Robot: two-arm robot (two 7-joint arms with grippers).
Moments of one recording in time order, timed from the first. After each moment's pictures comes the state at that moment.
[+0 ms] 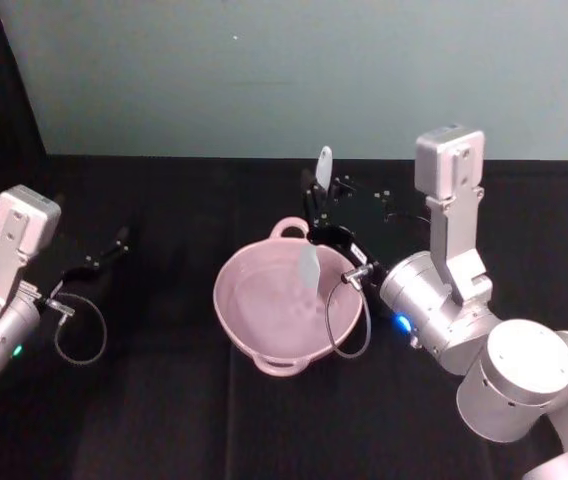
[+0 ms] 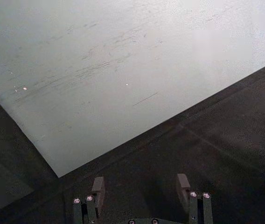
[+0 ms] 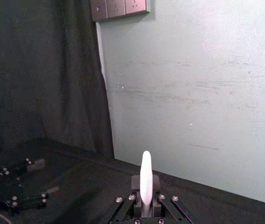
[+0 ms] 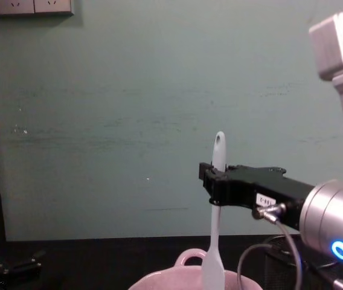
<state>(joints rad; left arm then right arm) -0.20 0.60 0.45 -1.41 -0.25 -0.12 0.03 0.13 0.11 -0.32 -1.65 0.13 0.09 0.20</state>
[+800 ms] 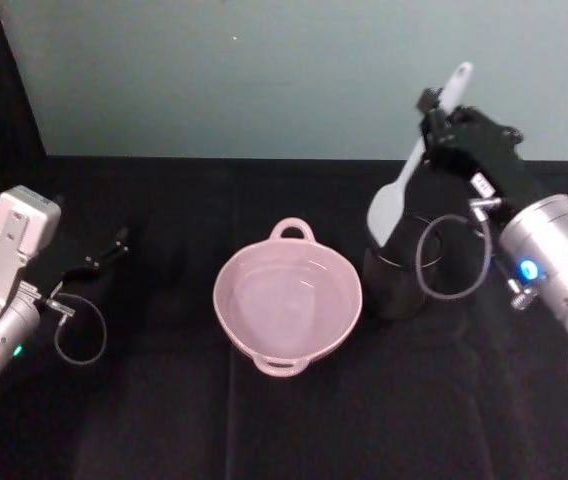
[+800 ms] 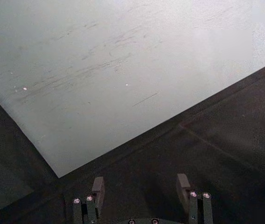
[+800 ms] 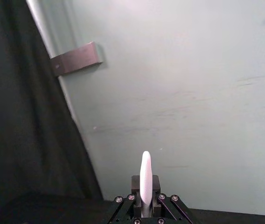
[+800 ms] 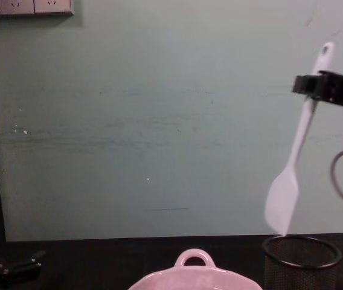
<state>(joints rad) -0.20 0.60 0.45 -1.41 -0.25 -0.12 0.03 0.06 0.14 -0.12 -1.93 0.37 0.26 0.14</state>
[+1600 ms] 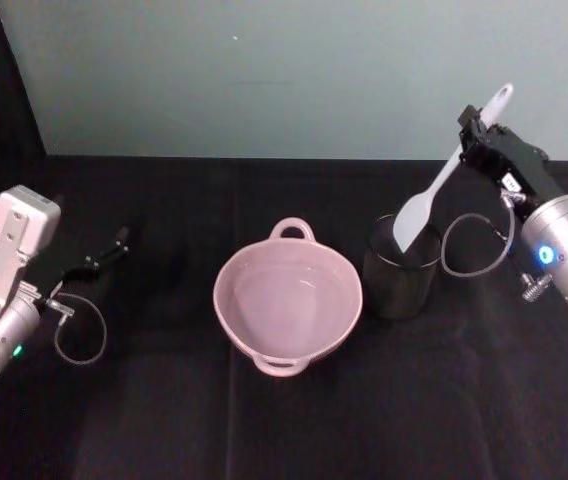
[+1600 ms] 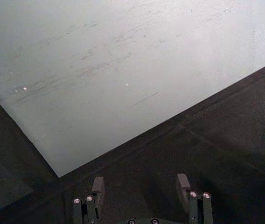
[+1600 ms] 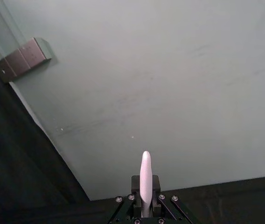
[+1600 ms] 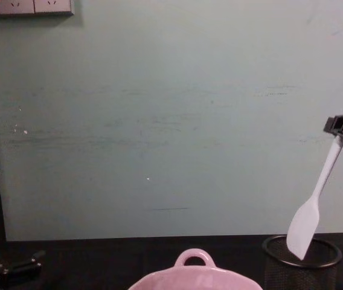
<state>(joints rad) -0.20 0.60 0.45 -1.41 -0.25 -0.12 0.03 0.14 0.14 -0.05 -1.75 0.51 0.28 0.07</state>
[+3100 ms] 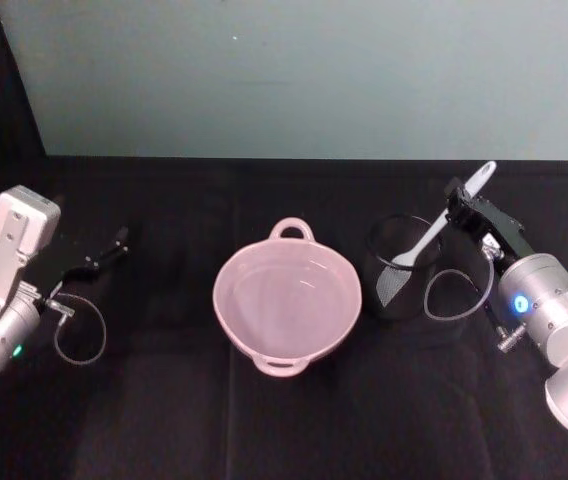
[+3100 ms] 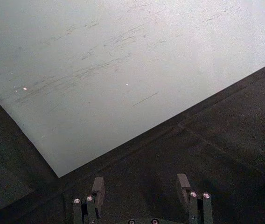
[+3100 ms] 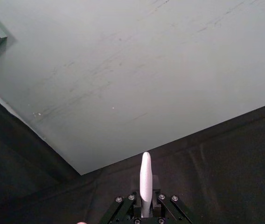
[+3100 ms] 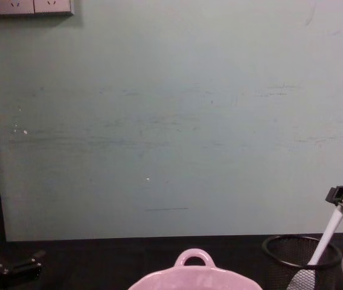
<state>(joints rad) -0.20 0.60 0.45 -1.41 -0.25 -0.12 0.03 0.10 0.15 -0.09 -1.63 0.65 0.23 -0.01</state>
